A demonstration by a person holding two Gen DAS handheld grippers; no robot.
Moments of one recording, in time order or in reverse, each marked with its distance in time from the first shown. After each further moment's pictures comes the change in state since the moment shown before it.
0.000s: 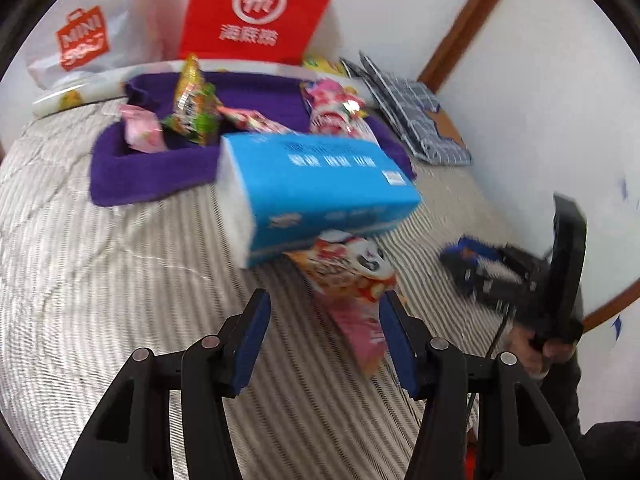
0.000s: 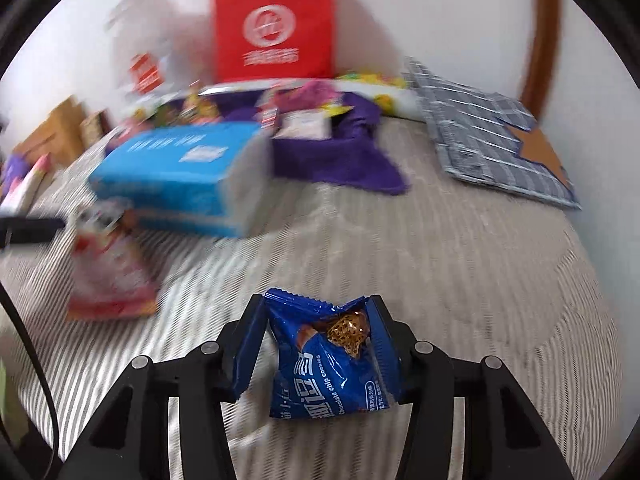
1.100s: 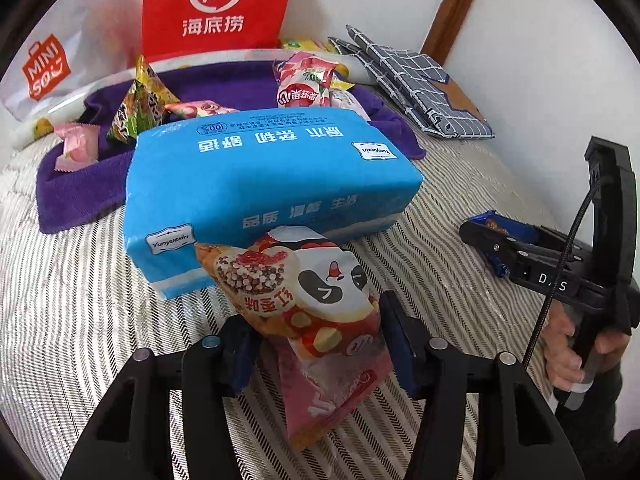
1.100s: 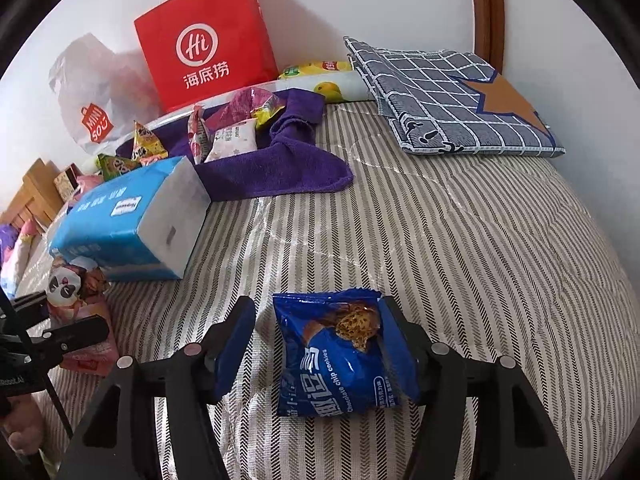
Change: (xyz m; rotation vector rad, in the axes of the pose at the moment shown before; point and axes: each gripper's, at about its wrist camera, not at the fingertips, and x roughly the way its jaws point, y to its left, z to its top) left arm 0.061 -0.042 0.003 0.084 0.001 0.120; right arm 0.014 -0.028 0.008 0.139 0.029 0.013
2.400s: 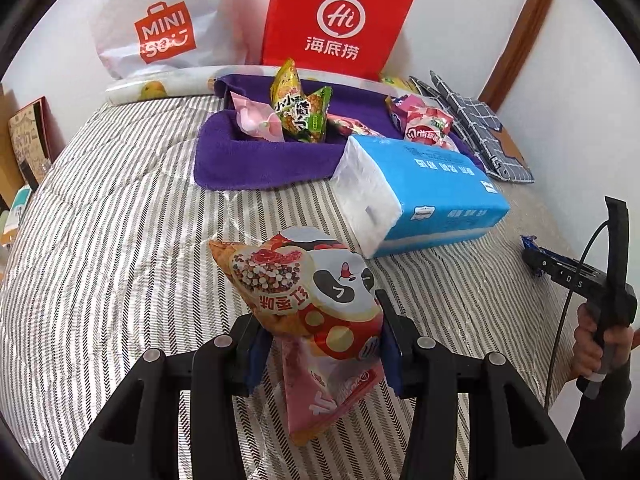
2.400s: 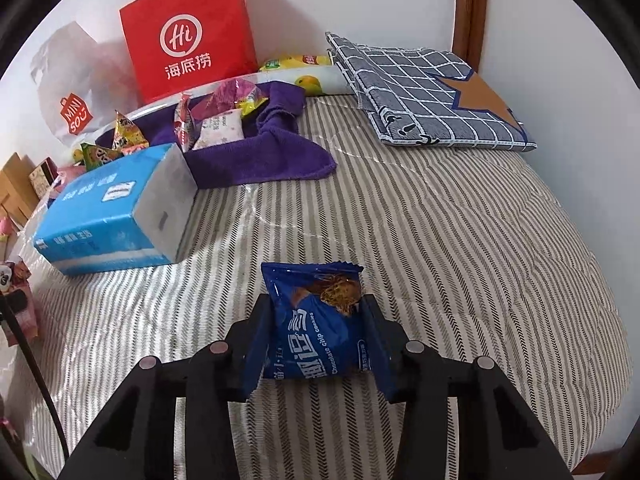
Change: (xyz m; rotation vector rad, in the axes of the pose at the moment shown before) left arm -0.074 0.107 -0.037 -0.154 -0.079 0.079; right arm -0.012 0.011 -0.005 0.035 0.023 -0.102
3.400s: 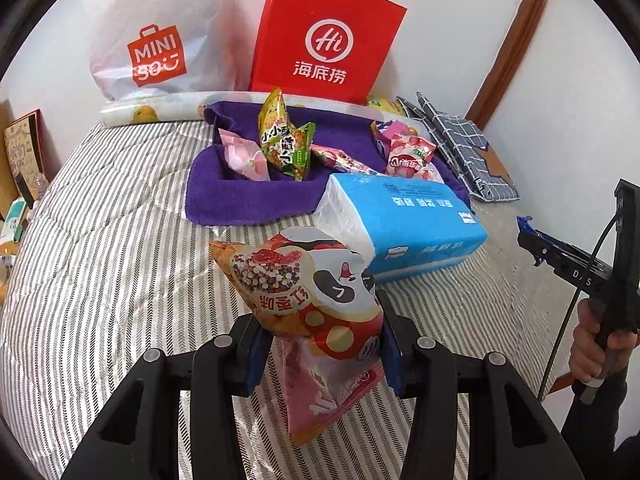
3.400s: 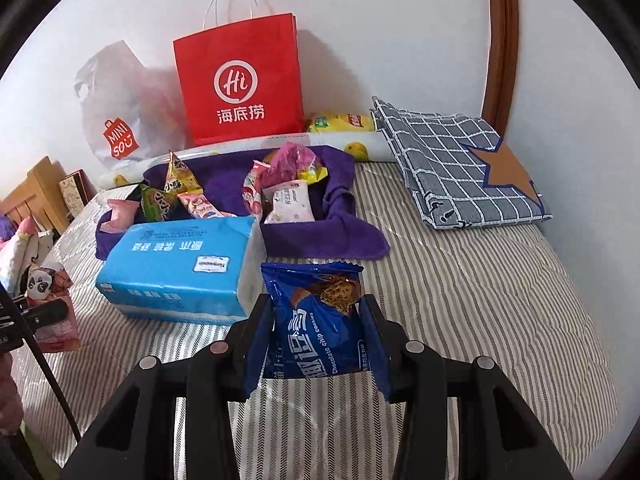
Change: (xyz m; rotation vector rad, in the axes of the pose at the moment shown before) left arm -0.012 -0.007 0.018 0.007 -0.050 -0.043; right arm -0.041 0.044 0.033 -0.082 -0.143 0.053
